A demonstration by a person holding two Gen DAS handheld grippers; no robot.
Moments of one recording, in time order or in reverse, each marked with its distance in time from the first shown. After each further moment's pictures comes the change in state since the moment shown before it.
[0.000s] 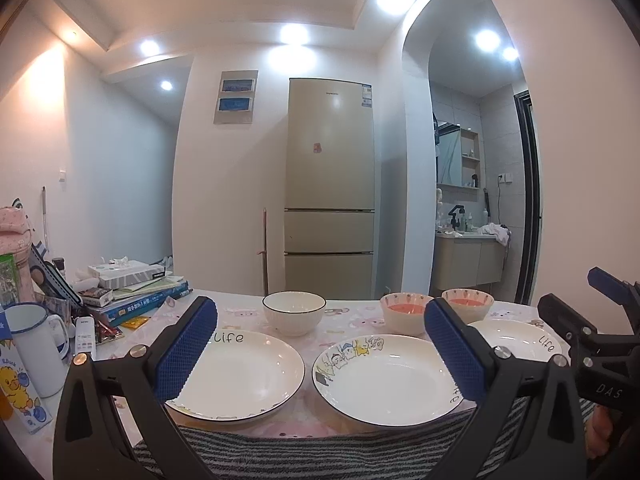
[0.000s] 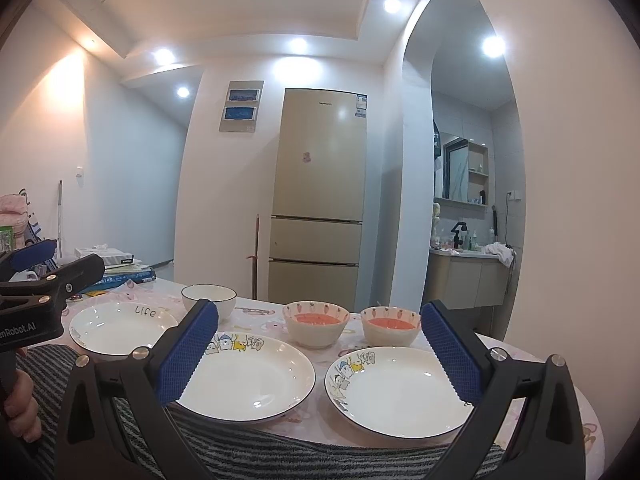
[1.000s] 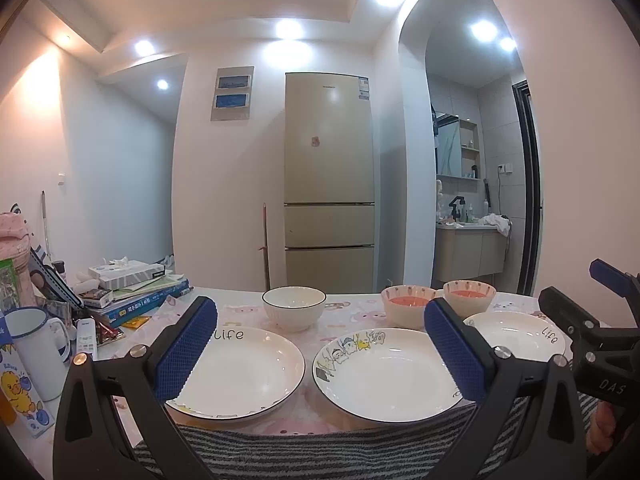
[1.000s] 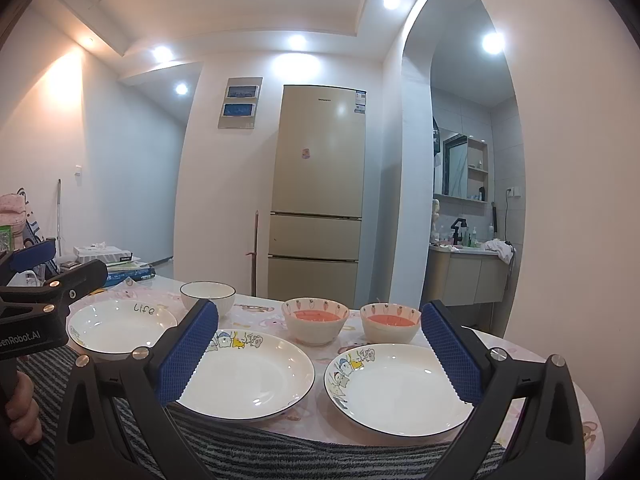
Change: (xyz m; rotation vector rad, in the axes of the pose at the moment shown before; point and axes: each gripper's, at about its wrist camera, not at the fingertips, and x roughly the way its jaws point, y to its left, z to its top) left arm 0.004 -0.002 -0.006 0.019 0.017 0.002; right arm 0.002 -0.001 -0.002 0.001 0.004 0.000
